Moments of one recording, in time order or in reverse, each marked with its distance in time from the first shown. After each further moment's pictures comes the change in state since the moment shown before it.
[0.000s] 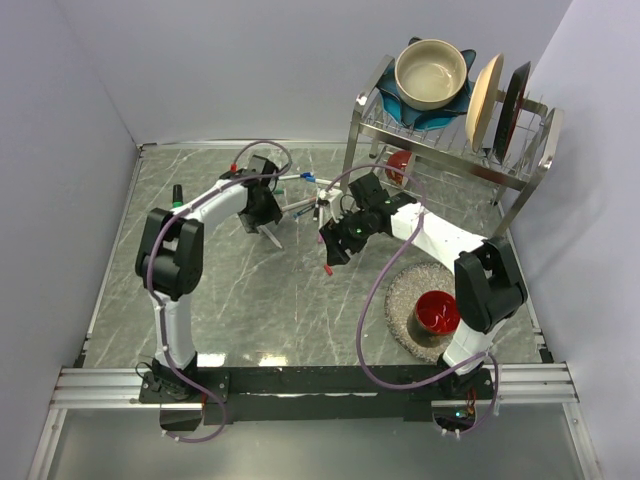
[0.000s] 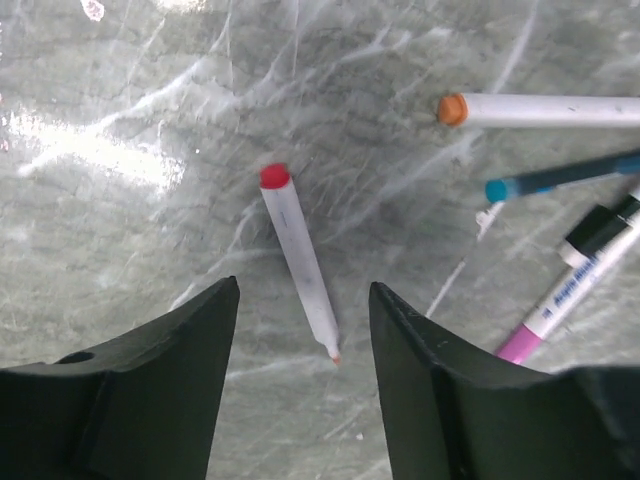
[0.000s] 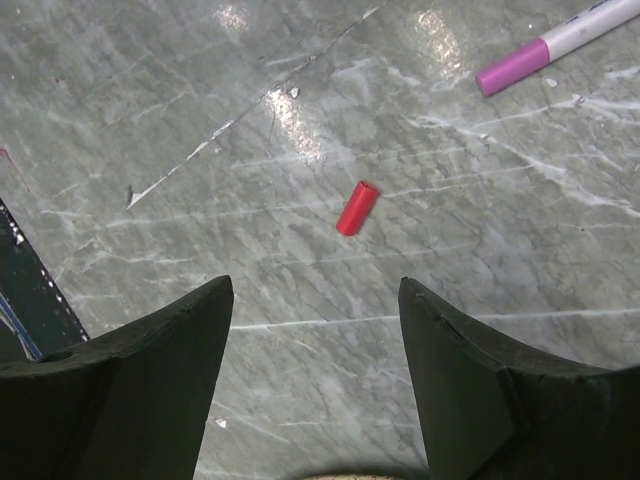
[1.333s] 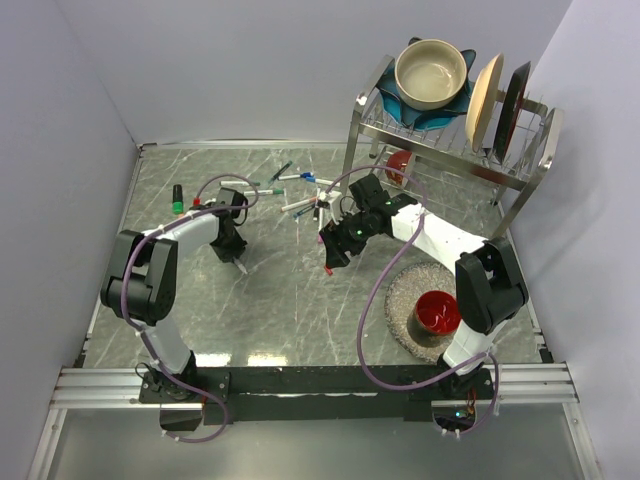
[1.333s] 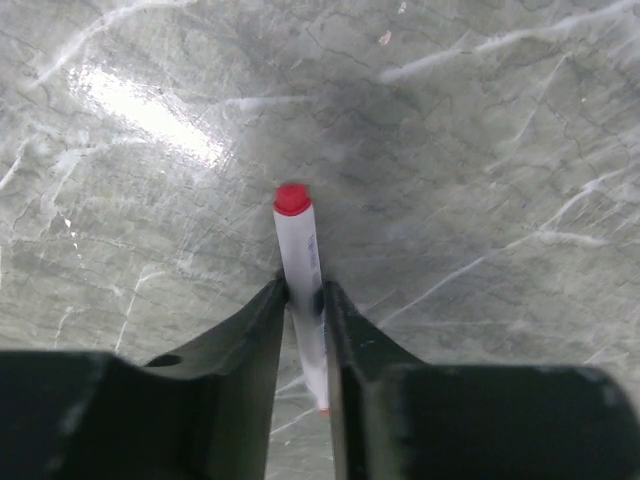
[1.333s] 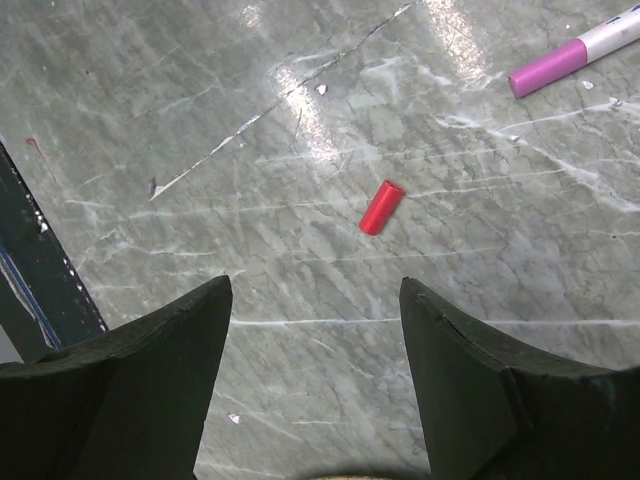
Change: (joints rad) left arm 0.105 -0.235 -0.450 0.103 -0.100 -0.042; right arm -0.002 -0.010 -0.013 -0.006 -0.048 -0.004
